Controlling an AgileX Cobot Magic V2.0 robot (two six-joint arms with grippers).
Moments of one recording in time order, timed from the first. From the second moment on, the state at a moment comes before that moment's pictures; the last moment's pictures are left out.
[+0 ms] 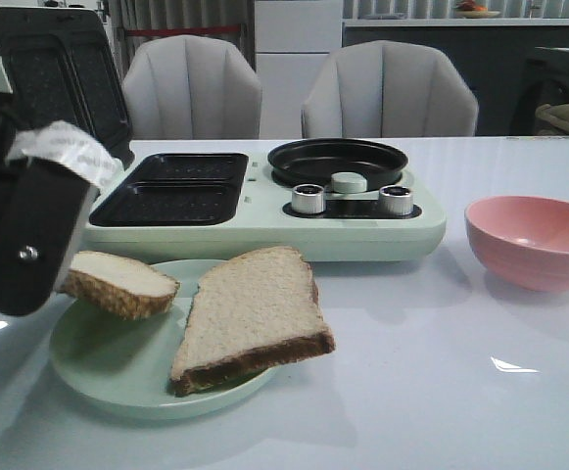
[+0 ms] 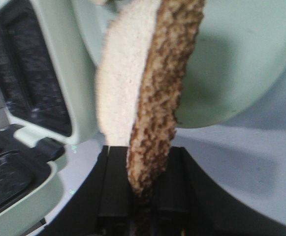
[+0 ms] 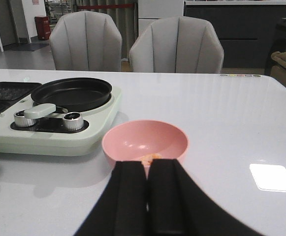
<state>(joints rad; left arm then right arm) -0.76 1.37 -0.52 1.59 0.45 -0.40 0.11 -0.01 0.03 0.01 0.07 0.06</state>
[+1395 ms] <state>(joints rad) -0.50 1.74 -1.29 1.61 0.35 -0.40 0.11 -0.01 0.03 0.01 0.07 0.06</state>
